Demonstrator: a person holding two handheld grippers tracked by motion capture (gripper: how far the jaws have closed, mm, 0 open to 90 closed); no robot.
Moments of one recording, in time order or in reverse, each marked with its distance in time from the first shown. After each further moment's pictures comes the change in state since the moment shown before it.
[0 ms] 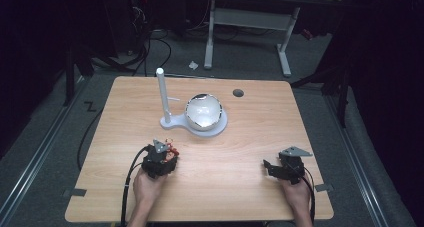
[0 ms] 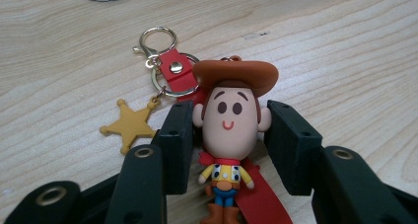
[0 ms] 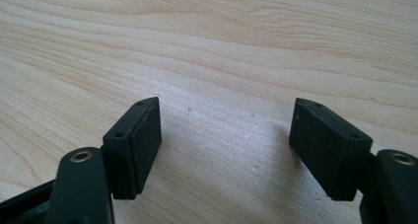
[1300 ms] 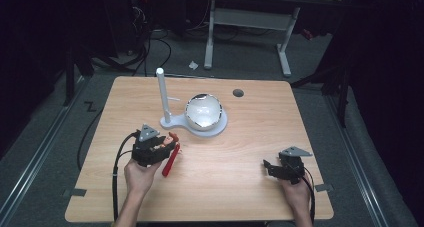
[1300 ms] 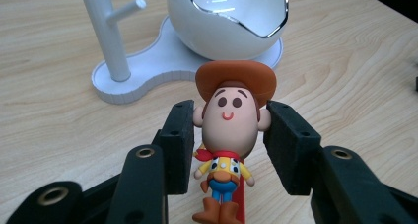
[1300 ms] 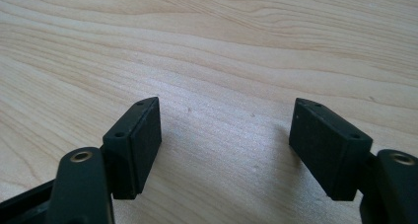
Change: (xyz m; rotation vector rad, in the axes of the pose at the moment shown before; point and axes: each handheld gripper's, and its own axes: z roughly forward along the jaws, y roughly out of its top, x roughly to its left) left arm -0.044 0.062 -0.053 0.024 -0.191 -0.121; right arm 0.000 0.000 0.000 0.000 0.000 0.000
